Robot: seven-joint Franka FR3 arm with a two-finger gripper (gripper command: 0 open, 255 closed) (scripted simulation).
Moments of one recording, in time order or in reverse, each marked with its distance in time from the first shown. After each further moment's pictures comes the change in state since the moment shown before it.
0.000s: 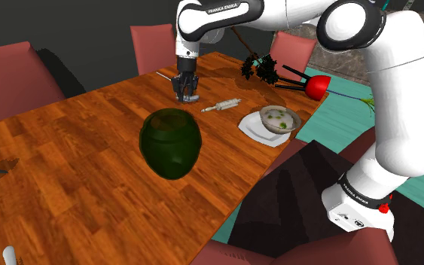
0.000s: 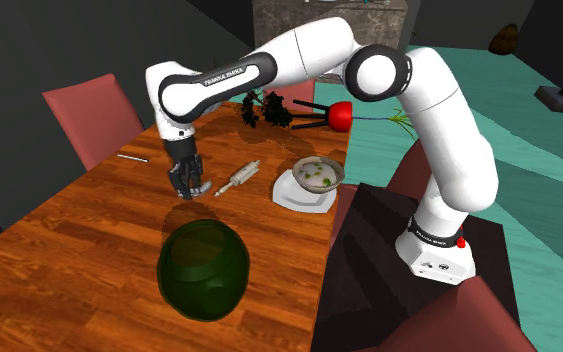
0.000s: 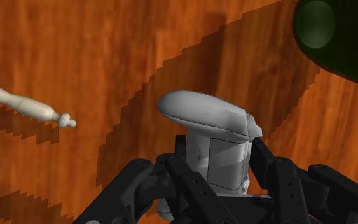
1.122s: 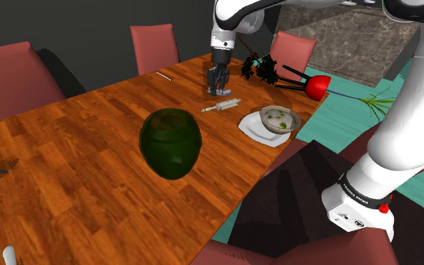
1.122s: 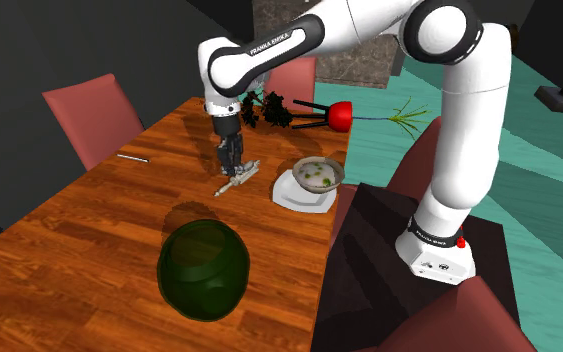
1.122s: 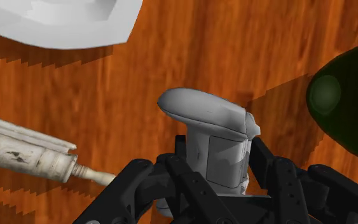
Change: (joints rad) arm -0.215 -0.401 0.015 -0.493 0.124 0.072 -0.182
